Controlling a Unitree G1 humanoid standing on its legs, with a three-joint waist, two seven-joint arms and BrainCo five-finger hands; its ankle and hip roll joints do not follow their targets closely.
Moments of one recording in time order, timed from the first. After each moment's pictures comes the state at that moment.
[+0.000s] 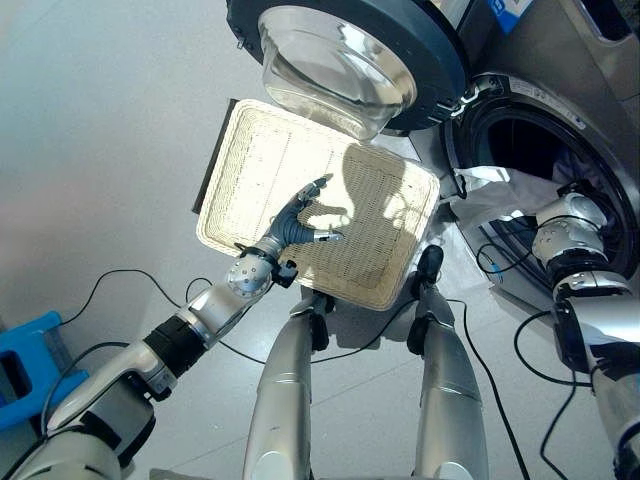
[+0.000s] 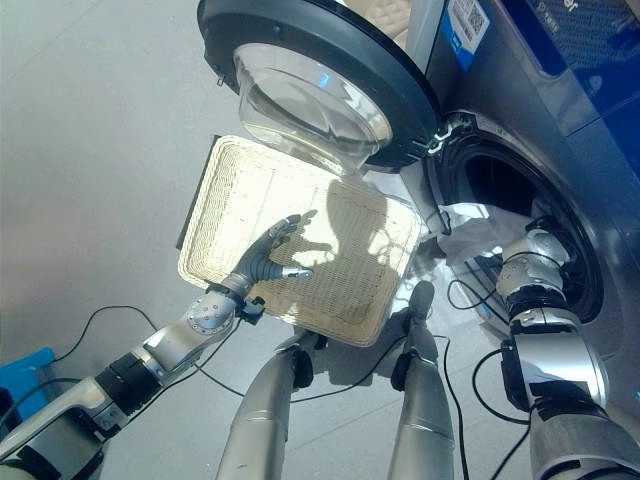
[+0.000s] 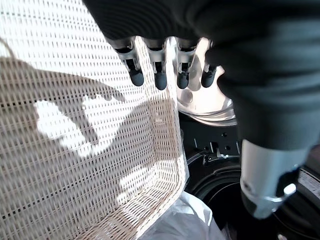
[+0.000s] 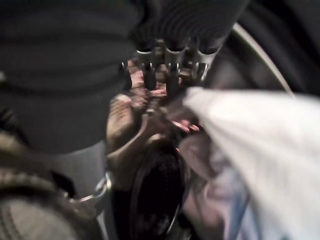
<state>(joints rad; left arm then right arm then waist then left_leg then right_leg) -0.67 0.64 -0.72 0.21 -0.39 -0.13 0.26 -1.06 -0.66 0.03 1.21 0.70 -0.29 -1.09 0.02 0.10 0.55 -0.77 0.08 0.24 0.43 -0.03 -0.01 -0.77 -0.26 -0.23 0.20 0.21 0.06</state>
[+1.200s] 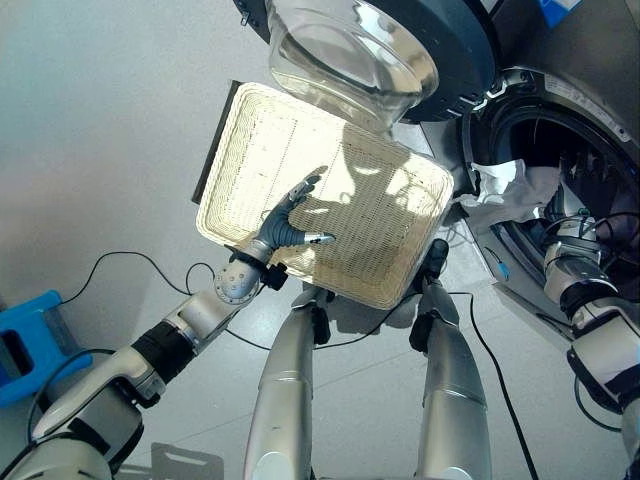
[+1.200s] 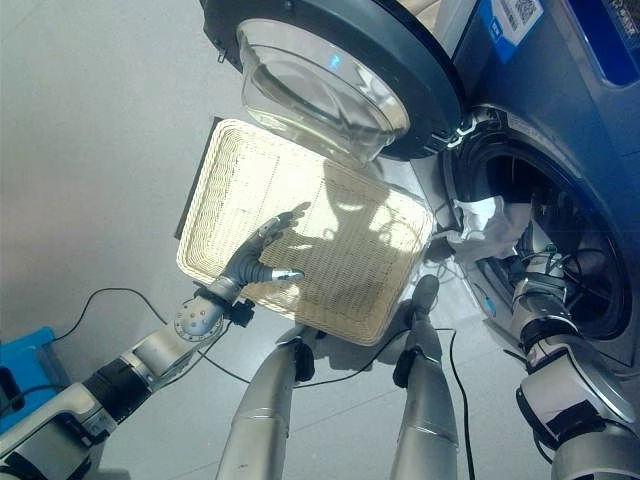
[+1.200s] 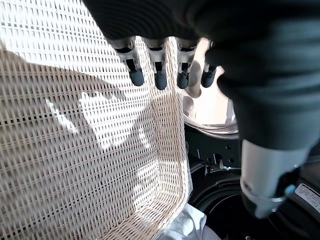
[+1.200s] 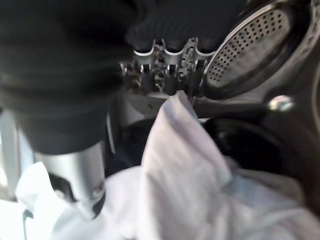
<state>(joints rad) -0.63 0.69 -0.72 0.23 -0.36 -0.27 0.27 -0.92 -0.73 0.57 1.23 -0.58 0.27 -0.87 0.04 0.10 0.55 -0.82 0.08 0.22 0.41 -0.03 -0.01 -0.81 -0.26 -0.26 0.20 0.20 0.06</state>
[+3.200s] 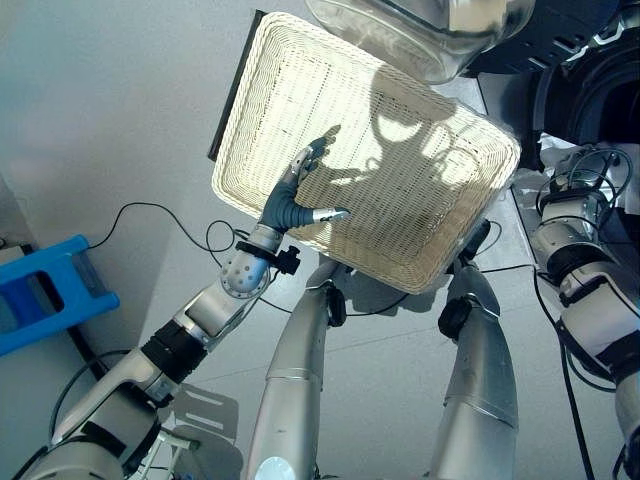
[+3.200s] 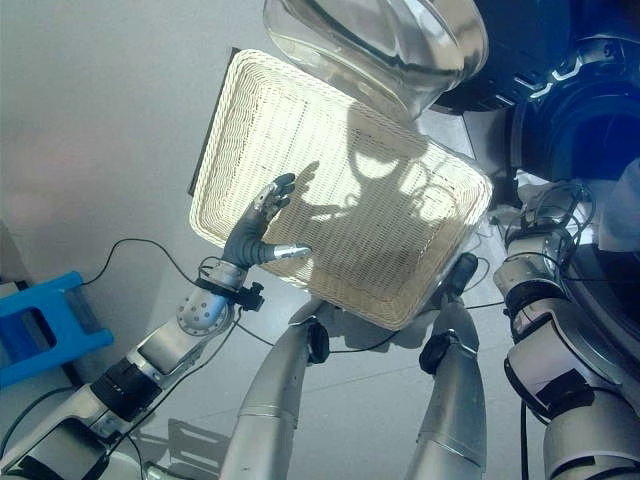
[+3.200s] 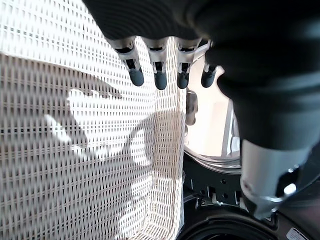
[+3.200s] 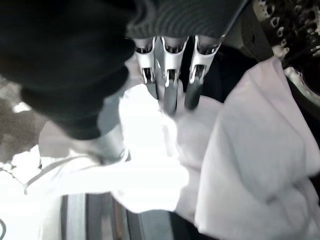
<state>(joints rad) -0.60 0.60 -0.58 0.07 -0.33 -0.32 0.30 -1.10 -0.72 0.70 1.21 -1.15 0.56 -0.03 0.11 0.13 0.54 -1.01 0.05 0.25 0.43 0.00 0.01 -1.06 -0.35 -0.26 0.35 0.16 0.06</state>
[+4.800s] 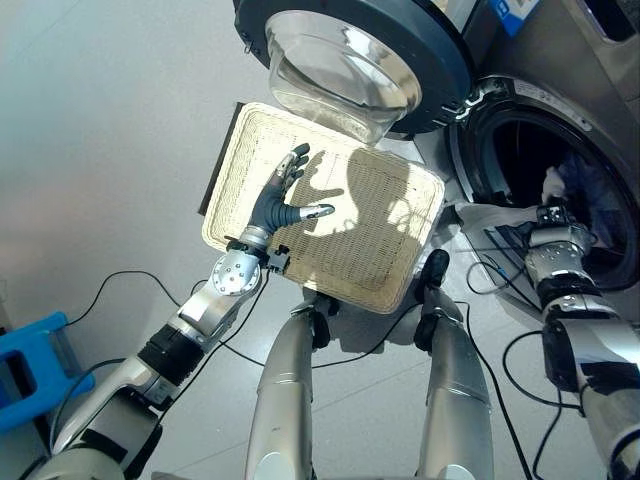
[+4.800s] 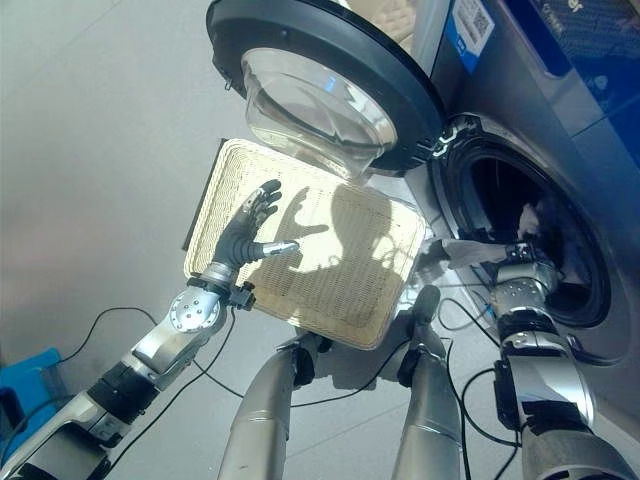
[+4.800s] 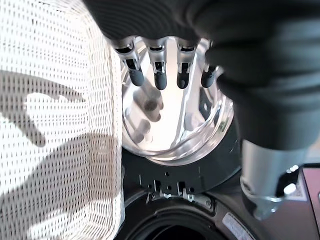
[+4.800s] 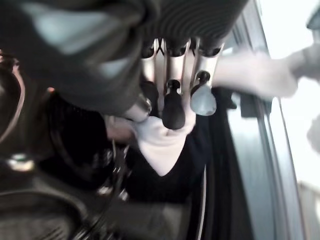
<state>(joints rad) -0.62 0.57 -0.53 0.12 -0.39 -0.23 0.26 -0.97 -0.54 -0.11 1.10 1.42 -0.33 -0.30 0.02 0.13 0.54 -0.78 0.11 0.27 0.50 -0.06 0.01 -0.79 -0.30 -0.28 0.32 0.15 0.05</state>
